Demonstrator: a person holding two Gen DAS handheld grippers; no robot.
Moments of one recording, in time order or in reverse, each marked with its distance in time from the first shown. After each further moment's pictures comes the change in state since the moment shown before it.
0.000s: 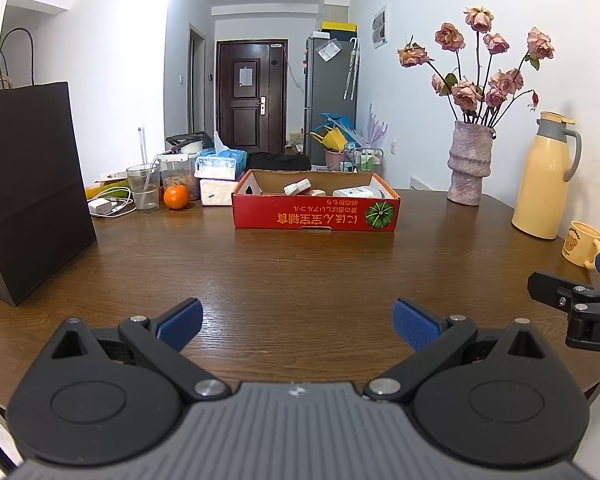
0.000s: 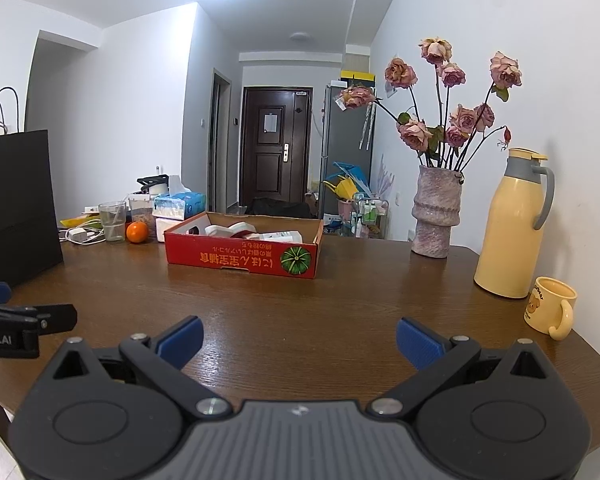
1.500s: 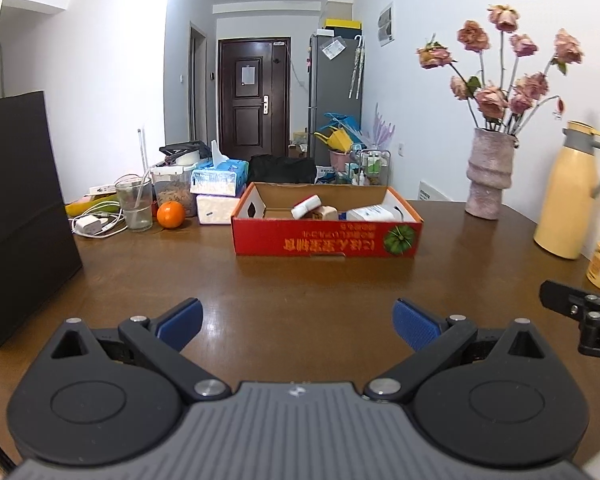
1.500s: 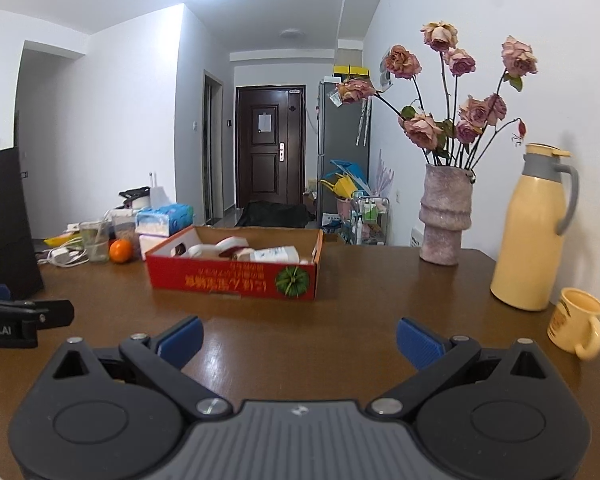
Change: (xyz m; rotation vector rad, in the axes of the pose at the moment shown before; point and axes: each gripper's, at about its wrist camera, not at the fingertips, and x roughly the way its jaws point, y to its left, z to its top) left arm 0.066 0.011 0.046 0.000 0.006 0.009; right arm 0.065 -0.008 0.031 0.038 0.007 0.003
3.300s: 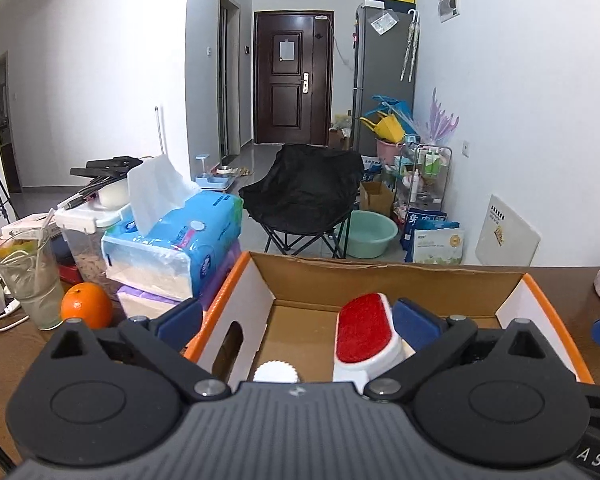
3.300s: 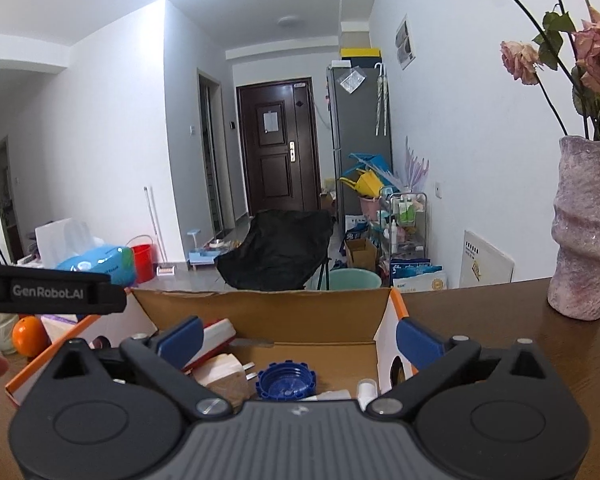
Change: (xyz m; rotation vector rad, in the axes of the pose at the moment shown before) left arm 0.399 0.021 0.161 -0.066 0.072 0.121; right arm 0.419 0.026 0.096 0.079 0.002 0.061
